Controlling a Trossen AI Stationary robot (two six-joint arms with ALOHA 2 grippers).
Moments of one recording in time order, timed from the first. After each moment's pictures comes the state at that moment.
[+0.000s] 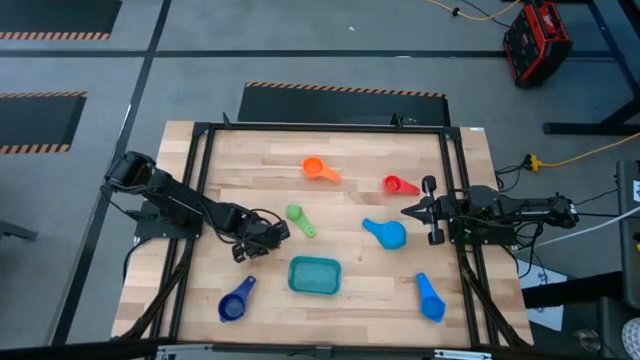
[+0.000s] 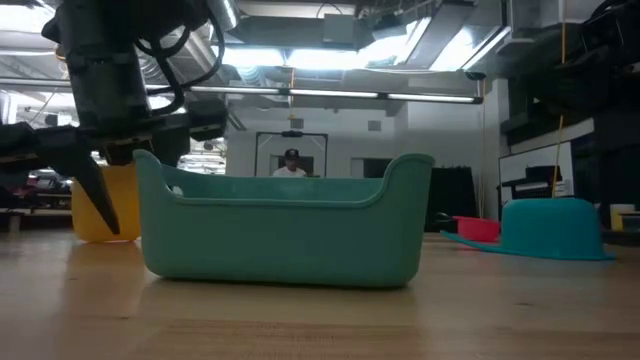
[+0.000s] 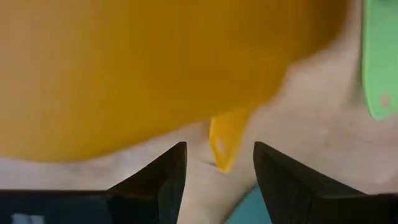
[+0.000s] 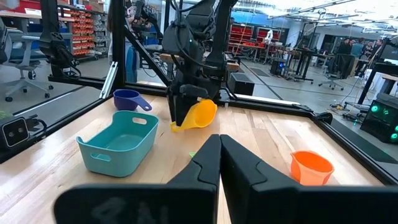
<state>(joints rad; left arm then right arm) -0.29 1.49 0.71 -0.36 -0.04 -2.30 0.05 0.01 0.01 0.02 -0.02 -0.11</state>
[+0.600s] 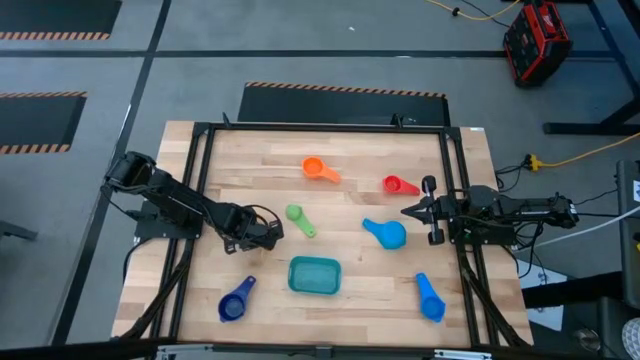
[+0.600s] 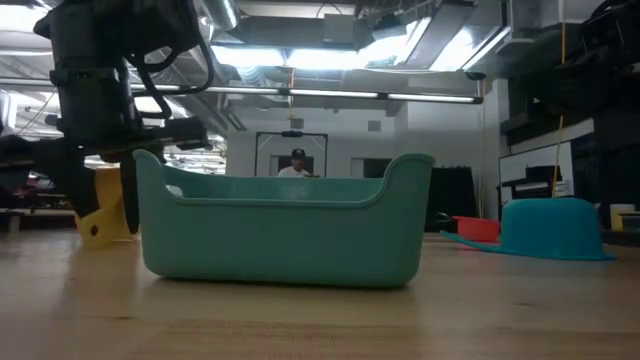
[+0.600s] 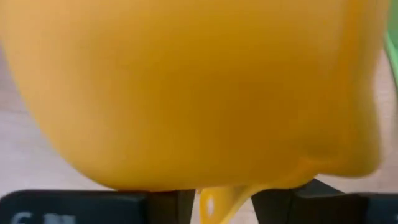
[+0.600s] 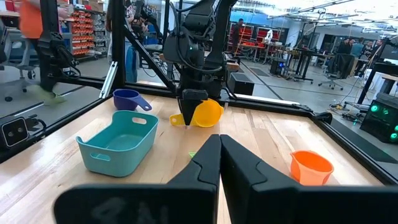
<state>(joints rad) -0.29 1.49 0.71 -0.52 -0.11 -2.15 0.05 0.01 0.01 0.02 -0.02 -0.11</state>
